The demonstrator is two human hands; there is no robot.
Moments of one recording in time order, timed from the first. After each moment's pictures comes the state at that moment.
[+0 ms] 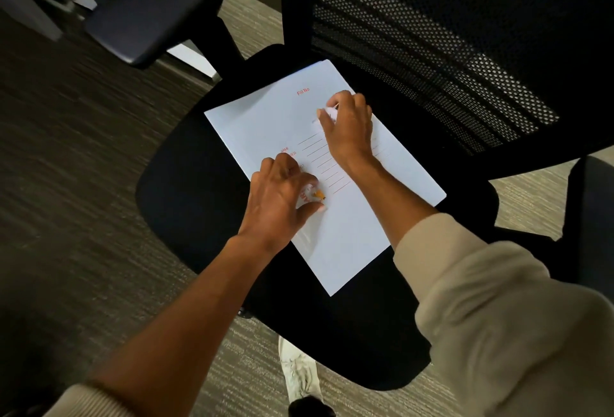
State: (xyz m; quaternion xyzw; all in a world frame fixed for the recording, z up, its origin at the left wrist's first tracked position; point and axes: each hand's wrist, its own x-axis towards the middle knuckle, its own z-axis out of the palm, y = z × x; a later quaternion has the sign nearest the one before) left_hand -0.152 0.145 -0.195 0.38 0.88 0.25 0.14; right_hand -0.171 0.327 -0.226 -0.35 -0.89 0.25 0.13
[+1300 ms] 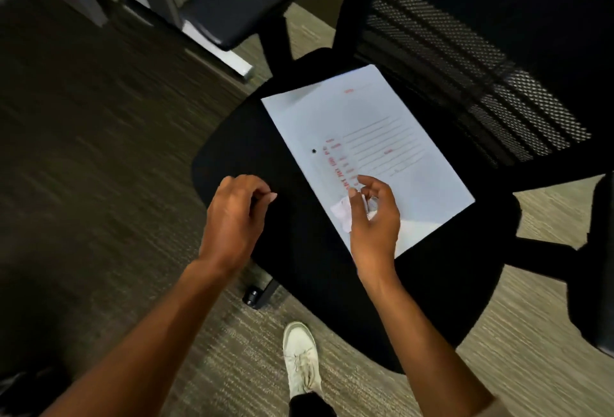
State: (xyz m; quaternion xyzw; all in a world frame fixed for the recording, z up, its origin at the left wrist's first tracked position) left_hand -0.162 0.016 -0.192 0.24 0.89 0.38 0.08; right_hand -0.055 0.179 -0.191 -0.41 -0.69 0.54 0.24
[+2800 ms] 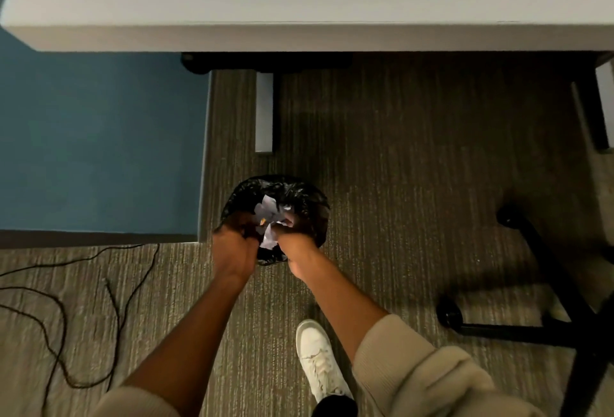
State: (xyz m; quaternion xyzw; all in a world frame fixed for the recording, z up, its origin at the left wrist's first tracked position) left_hand 0.034 -0.623 -0.301 -0.44 0.81 0.39 0.00; right_hand -0.030 -0.547 -0.324 -0.16 -0.71 0.52 -0.46
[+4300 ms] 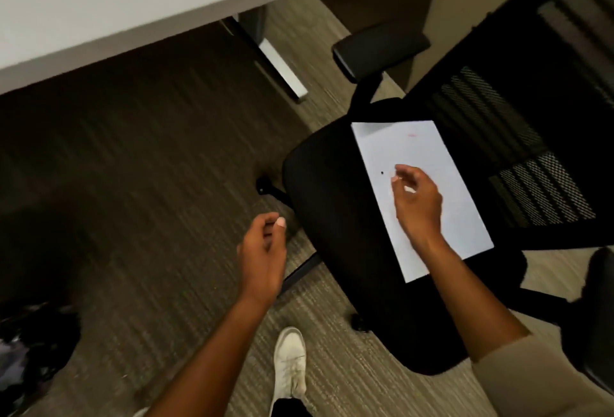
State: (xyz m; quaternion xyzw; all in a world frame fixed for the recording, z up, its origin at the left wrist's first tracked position) left_hand -0.093 -0.085 -0.183 -0.12 0.74 0.65 0.14; right_hand -0.110 0.169 -0.148 -0.32 -0.86 0.38 0.12
